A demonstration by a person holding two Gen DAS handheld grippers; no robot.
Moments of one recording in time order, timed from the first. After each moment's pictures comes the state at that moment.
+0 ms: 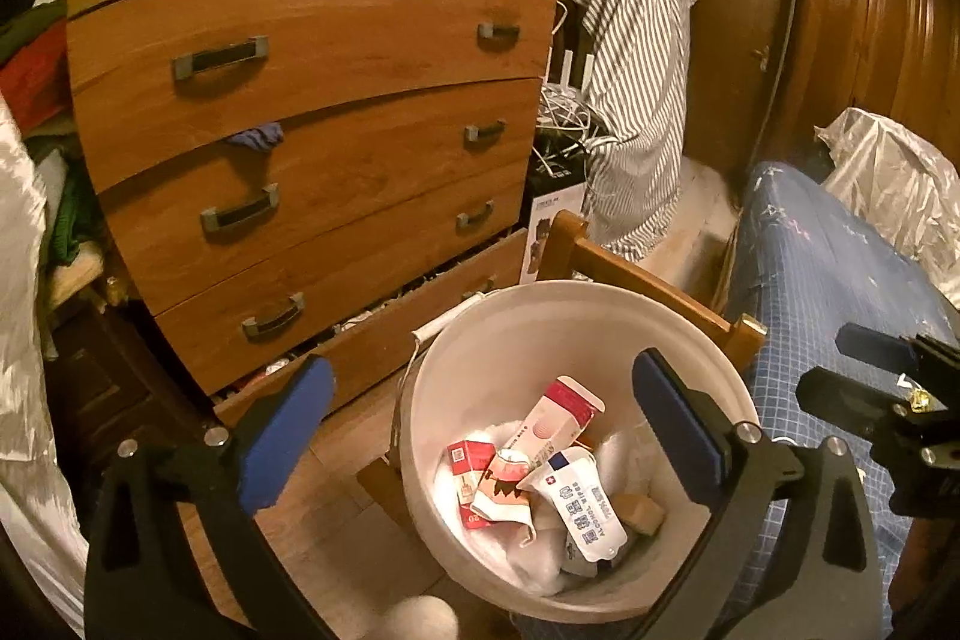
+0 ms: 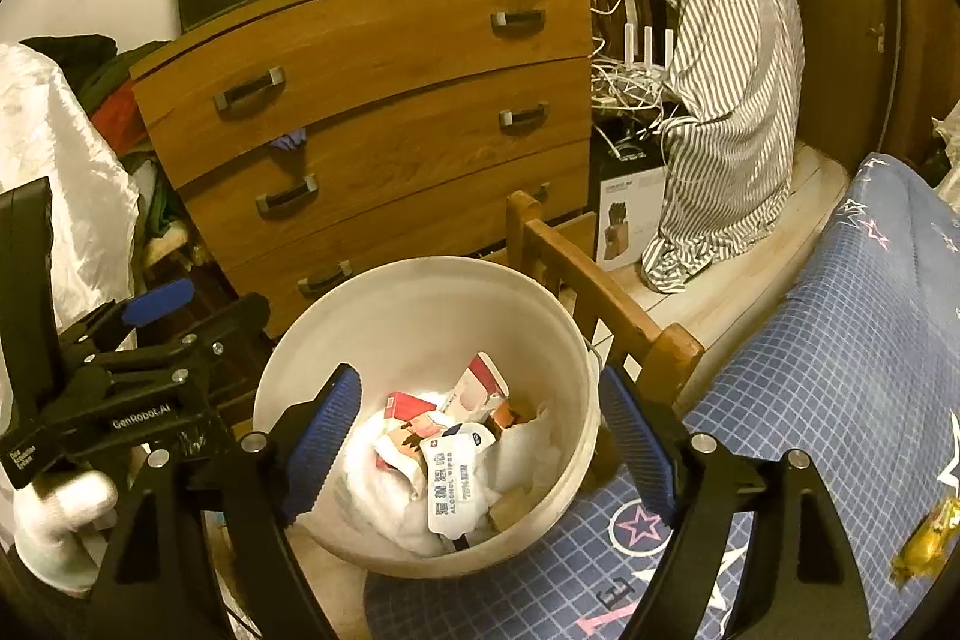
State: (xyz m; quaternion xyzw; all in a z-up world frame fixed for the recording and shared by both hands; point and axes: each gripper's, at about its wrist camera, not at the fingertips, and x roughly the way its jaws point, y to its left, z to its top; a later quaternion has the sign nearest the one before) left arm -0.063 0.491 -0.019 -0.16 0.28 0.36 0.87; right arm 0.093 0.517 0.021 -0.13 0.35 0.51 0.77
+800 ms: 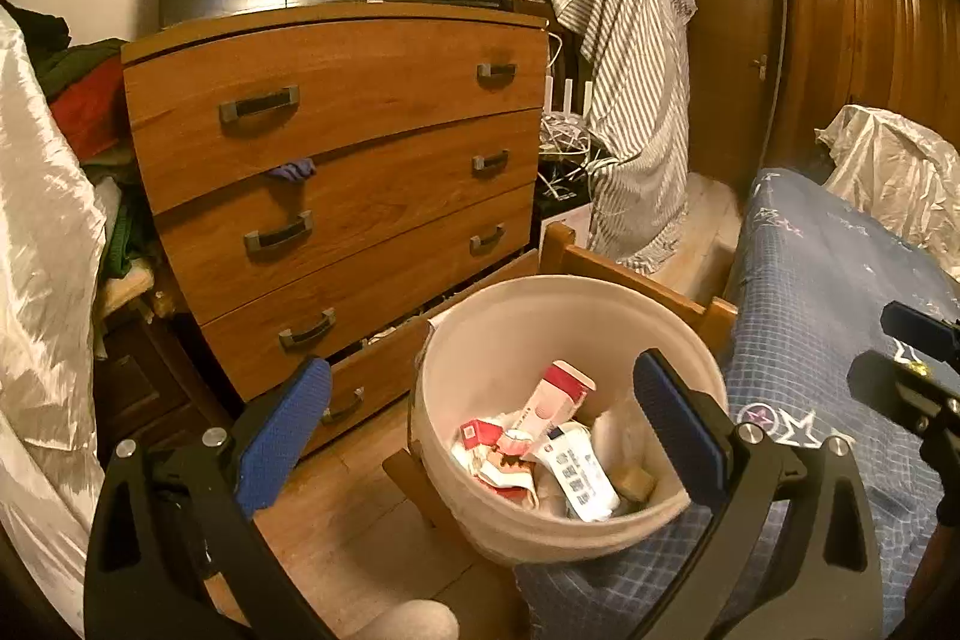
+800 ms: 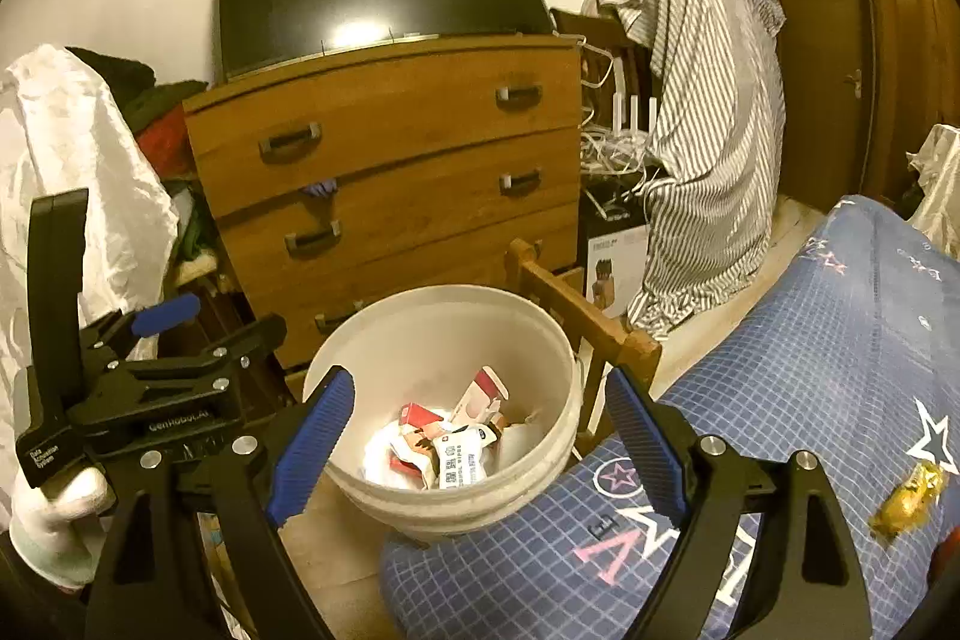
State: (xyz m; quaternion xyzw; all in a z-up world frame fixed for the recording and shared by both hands) left arm -0.099 0.429 0.003 -0.12 0.26 0.38 0.88; right arm 0.036 0.424 0.058 -0.09 0.27 0.52 0.80
